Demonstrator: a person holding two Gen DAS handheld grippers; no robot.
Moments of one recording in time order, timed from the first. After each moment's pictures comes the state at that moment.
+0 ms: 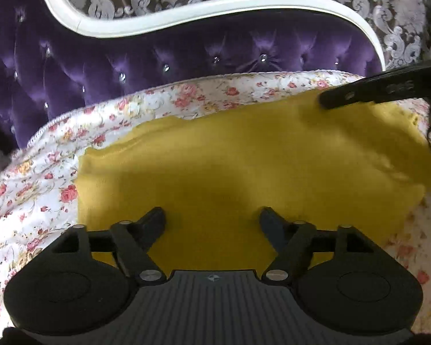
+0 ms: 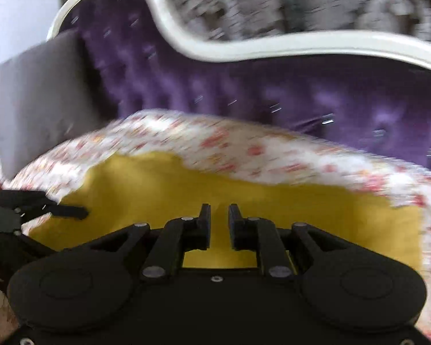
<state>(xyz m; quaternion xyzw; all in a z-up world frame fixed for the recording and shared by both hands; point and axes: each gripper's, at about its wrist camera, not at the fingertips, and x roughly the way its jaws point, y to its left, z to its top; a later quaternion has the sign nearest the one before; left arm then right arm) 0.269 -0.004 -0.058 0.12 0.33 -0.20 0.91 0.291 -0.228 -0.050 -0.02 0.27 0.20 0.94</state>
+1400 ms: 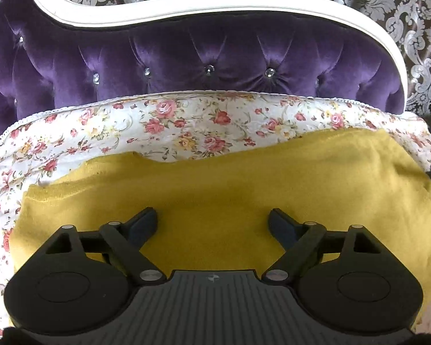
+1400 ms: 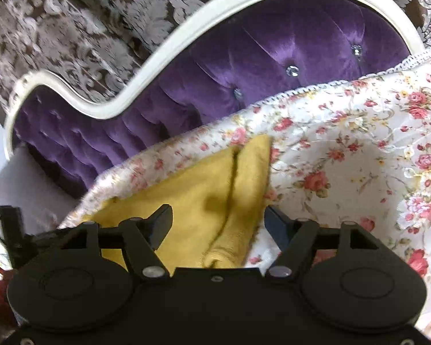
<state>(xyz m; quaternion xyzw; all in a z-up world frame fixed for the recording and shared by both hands) 0.352 -0.061 -0.043 0.06 0.37 -0.19 0.91 0.248 -0.409 -0.077 0.25 0.26 0.12 0.92</state>
